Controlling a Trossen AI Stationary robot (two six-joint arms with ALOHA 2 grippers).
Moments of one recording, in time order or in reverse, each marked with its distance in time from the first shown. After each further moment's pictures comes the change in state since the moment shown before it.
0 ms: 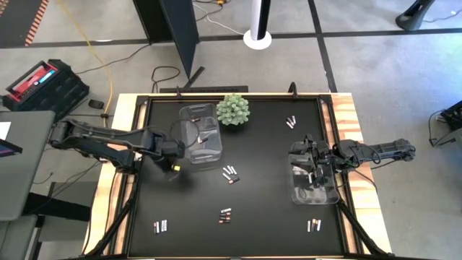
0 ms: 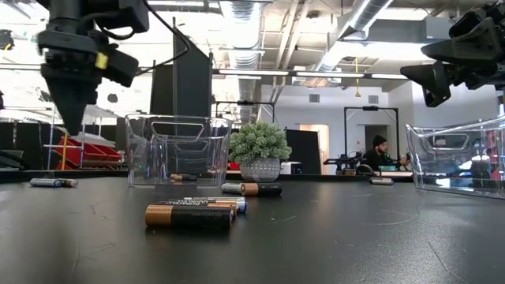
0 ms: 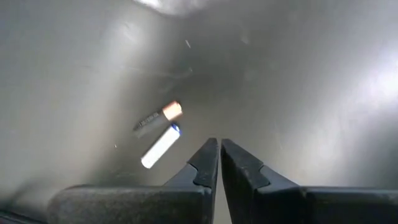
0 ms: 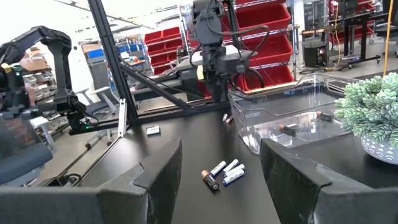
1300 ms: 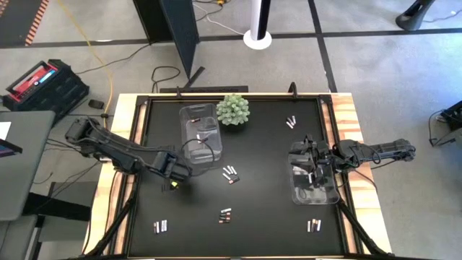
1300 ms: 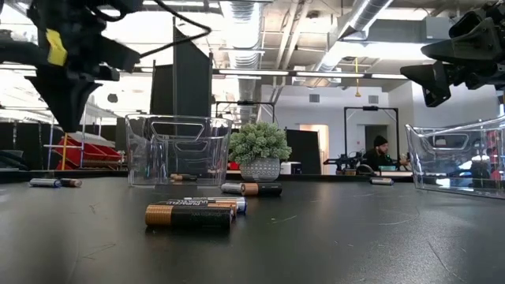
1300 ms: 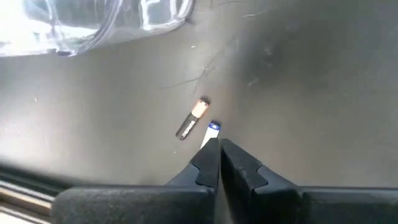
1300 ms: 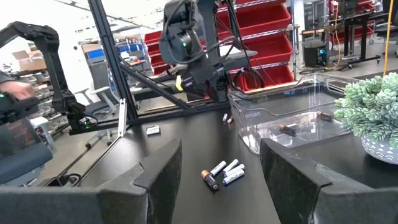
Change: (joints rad) left arm -0.276 0.258 0.180 -0.189 -0.303 0.143; right arm 0.000 0.000 0.000 0.000 0.000 0.000
